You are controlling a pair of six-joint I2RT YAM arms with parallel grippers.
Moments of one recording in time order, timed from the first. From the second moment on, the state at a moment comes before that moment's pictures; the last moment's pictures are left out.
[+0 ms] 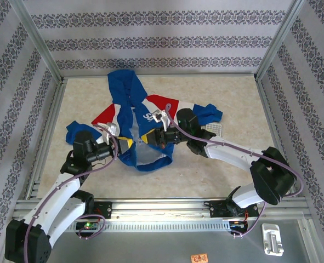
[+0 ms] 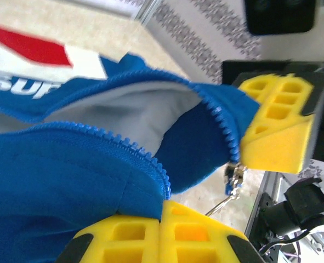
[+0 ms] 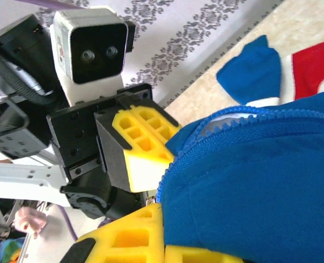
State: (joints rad) left arm -0.25 0.78 0.41 0.01 0.71 -0.41; right arm 0.72 1.46 0.85 0.30 -0.78 0.53
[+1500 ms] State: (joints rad) left arm -0.45 0.81 0.40 -0.40 0.48 -0.72; right arm 0.82 1.65 0.66 0.41 -0.72 0.60
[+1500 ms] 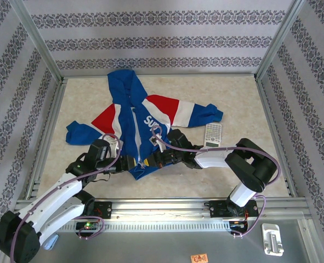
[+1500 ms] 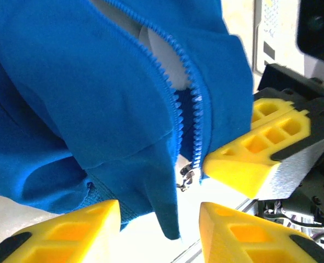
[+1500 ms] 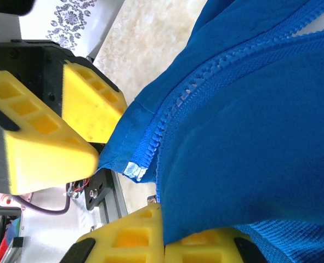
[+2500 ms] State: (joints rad) left arm -0.42 0.62 0.25 0.08 0.58 -0.81; right arm 0.75 1.49 0.70 0.39 -0.80 0.66
